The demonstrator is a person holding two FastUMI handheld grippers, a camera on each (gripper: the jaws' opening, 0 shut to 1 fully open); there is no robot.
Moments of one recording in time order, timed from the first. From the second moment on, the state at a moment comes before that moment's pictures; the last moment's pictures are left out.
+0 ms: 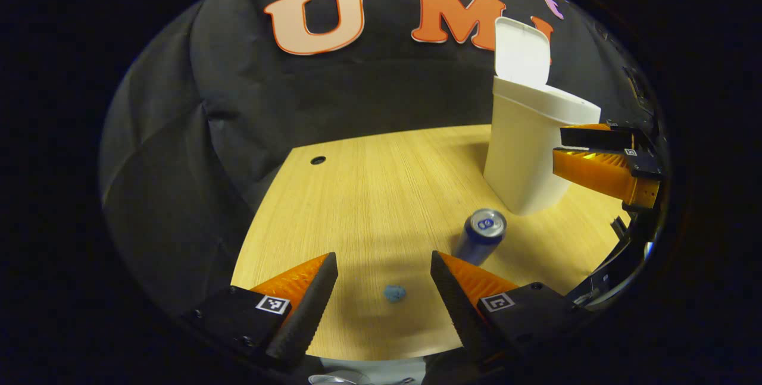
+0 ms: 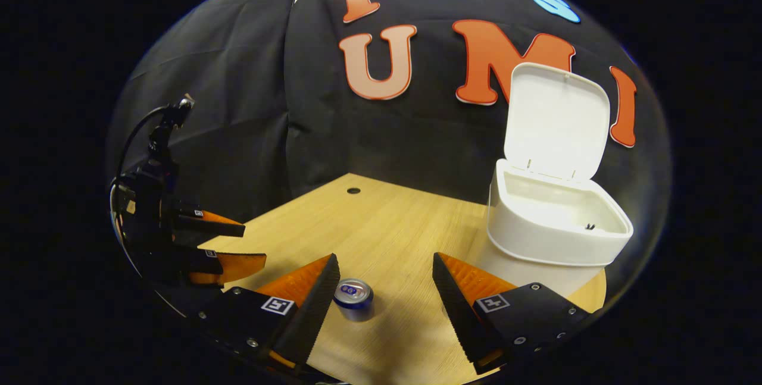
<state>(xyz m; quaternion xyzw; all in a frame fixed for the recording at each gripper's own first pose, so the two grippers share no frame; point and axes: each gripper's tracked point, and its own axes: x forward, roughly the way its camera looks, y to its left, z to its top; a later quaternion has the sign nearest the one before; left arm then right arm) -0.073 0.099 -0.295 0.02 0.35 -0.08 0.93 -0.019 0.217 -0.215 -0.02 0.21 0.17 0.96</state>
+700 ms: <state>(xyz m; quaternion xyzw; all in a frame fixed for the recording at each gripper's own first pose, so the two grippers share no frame) -0.071 0.090 -0.371 0.04 0.46 -0.13 0.88 -0.036 0.246 -0.318 -0.05 0.32 0.21 0.92</state>
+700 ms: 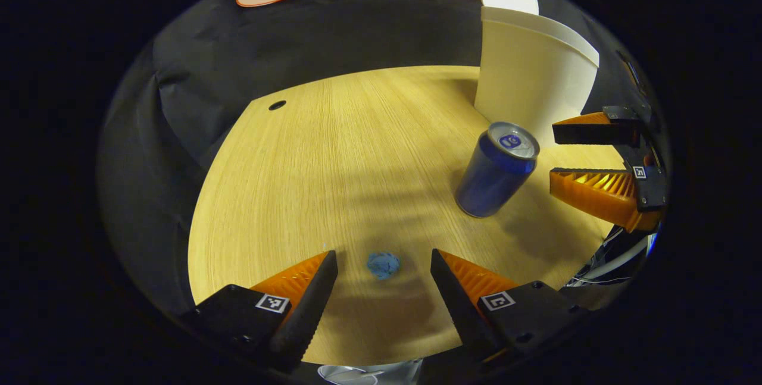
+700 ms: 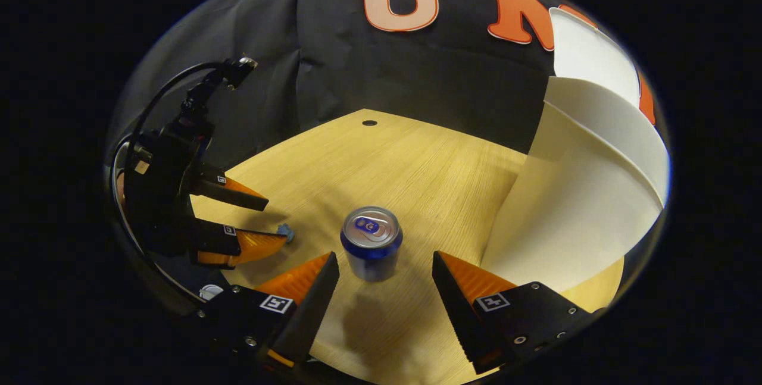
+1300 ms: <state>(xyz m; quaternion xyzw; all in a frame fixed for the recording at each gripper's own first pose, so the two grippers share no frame) -0.076 0.096 -0.409 0.02 0.50 -0.13 0.85 -0.008 0.257 -0.329 -0.03 0.34 0.22 0.91</state>
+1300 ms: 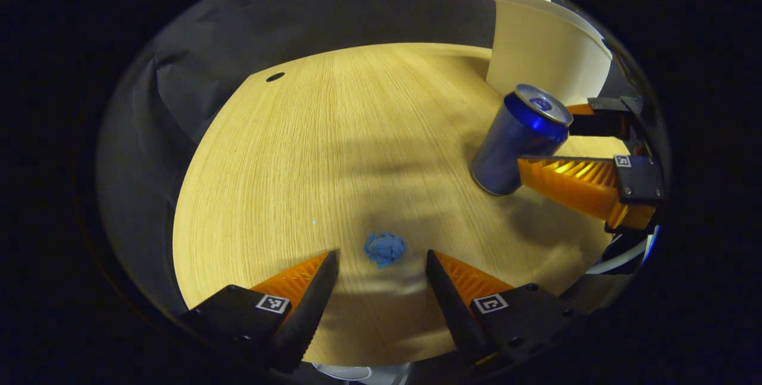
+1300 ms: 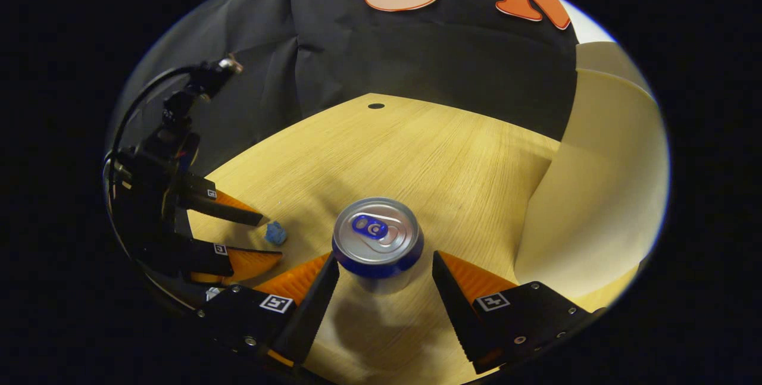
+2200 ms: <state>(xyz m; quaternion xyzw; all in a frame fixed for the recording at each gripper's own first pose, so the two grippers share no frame) -0.022 0.115 -0.409 -0.02 0.50 -0.08 0.86 0.002 0.267 -0.346 -0.04 0.36 0.20 0.91</state>
